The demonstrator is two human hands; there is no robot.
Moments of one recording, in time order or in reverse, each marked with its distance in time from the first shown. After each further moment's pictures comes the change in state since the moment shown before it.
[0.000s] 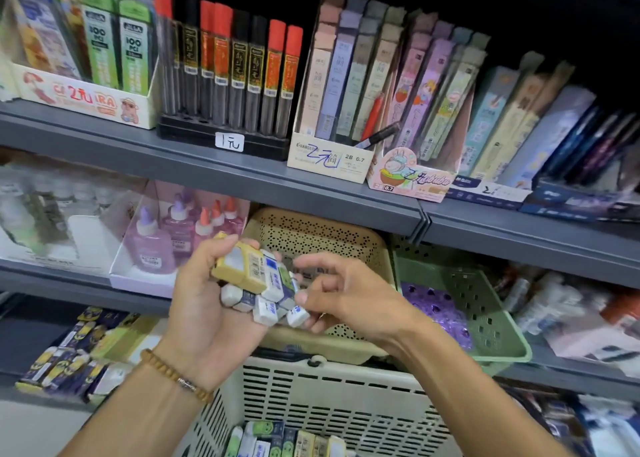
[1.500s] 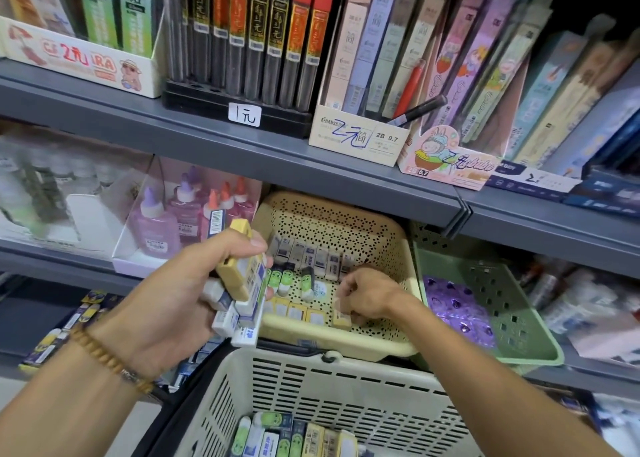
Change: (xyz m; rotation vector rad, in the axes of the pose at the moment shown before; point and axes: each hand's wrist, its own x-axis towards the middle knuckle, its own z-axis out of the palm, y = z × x) left_hand -0.007 0.041 -0.020 0.575 0.019 -0.119; right_hand 0.074 0.068 -0.040 -0.670 0.074 0.413
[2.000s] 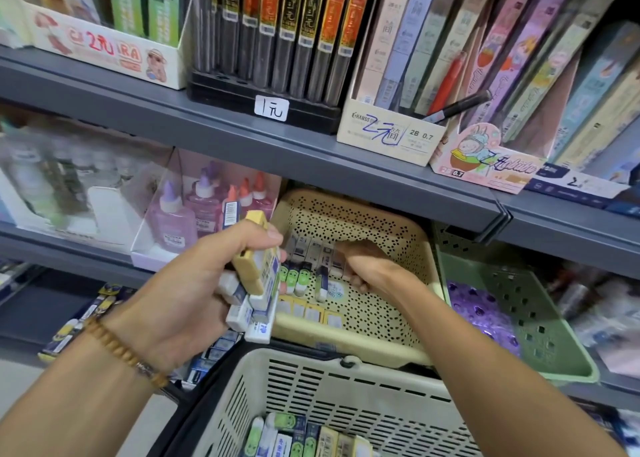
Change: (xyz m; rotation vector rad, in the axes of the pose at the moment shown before) left_hand 0.004 0.003 -0.008 -0.045 0.014 0.012; right_hand 0.033 -0.033 0.002 0.261 0.149 0.002
